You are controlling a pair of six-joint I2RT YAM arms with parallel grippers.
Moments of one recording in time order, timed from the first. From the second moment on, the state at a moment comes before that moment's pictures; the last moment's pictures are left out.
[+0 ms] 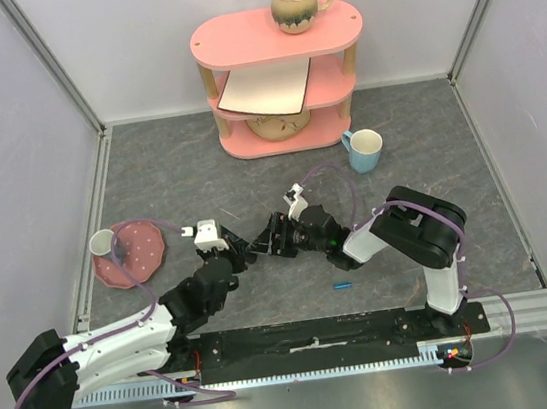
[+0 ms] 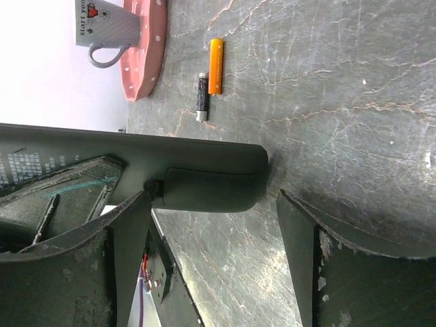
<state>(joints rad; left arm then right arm) -0.99 0.86 0.22 0.27 -0.74 -0.57 0.89 1.91 0.66 0.93 -0.23 1.06</state>
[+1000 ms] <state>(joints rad) -1.01 0.86 0.22 0.27 -0.76 -0.57 0.88 1.93 0.66 0.98 -0.22 1.10</state>
